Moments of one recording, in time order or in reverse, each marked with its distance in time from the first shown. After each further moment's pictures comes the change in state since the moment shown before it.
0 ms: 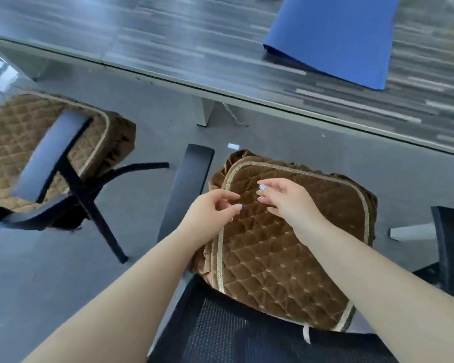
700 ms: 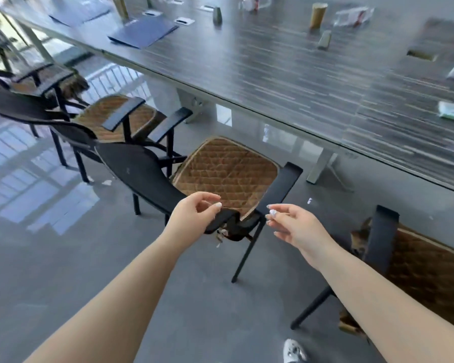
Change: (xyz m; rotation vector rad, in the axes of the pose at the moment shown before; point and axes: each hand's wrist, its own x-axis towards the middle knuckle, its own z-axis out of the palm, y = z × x) left_hand -0.240 -0.165 -0.447 -0.159 0.479 0.016; right_hand -0.178 -0.211 0.391 0.094 -0.284 -0.112
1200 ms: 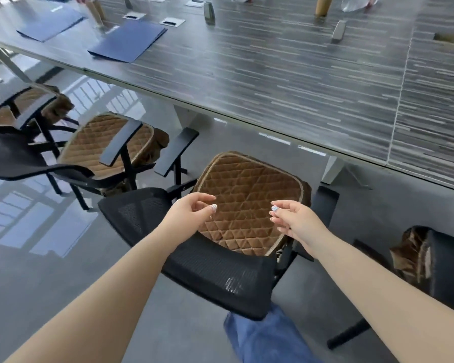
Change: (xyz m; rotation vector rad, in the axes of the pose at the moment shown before) left_hand 0.170 0.000 -0.104 0.107 -0.192 -0.046; right_hand 0.154 -0.061 0.075 0.026 0.078 0.084
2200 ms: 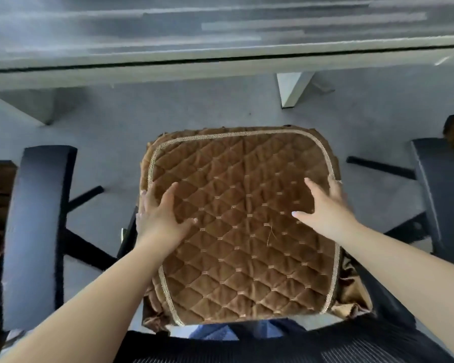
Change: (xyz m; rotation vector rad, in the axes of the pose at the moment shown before) left_hand 0.422 -0.164 0.050 0.745 -0.322 0.110; right_hand 0.294 0.128 0.033 -0.777 0.425 0.519
